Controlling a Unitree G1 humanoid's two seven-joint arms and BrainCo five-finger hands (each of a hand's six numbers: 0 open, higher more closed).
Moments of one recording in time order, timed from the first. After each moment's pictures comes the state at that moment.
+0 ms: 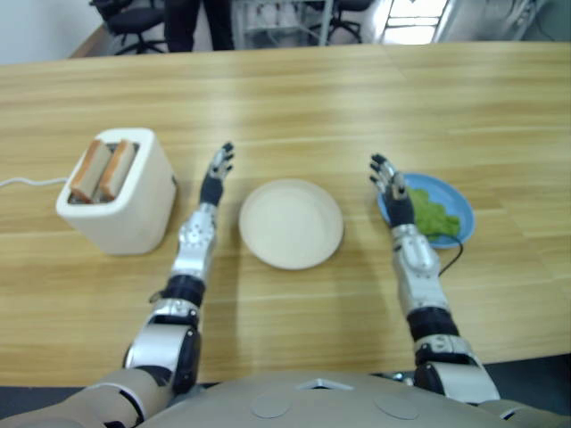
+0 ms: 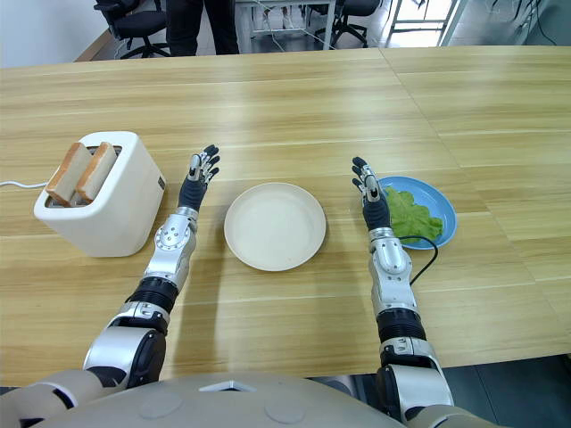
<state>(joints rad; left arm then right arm) -0.44 0.06 0.07 0.71 -0.03 -0.42 -0.09 -0.23 -0.16 -0.15 0.54 0.07 -0.51 0.15</state>
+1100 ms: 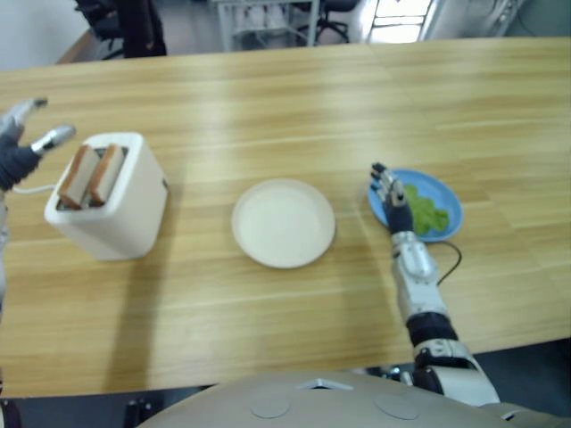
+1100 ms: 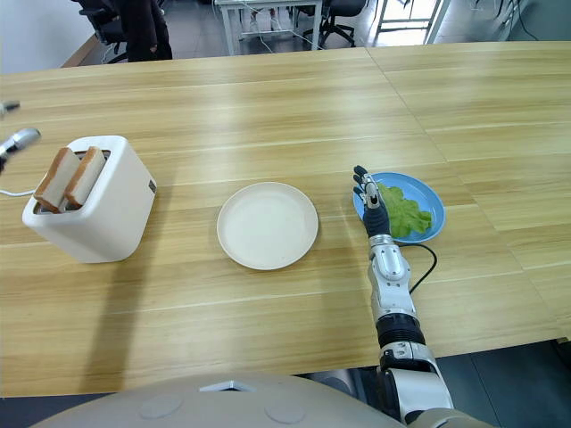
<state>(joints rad) 0.05 0.89 0.40 -0.07 0.41 0.16 -0.17 -0.21 -0.16 -0.15 0.58 0.06 -0.52 0.12</state>
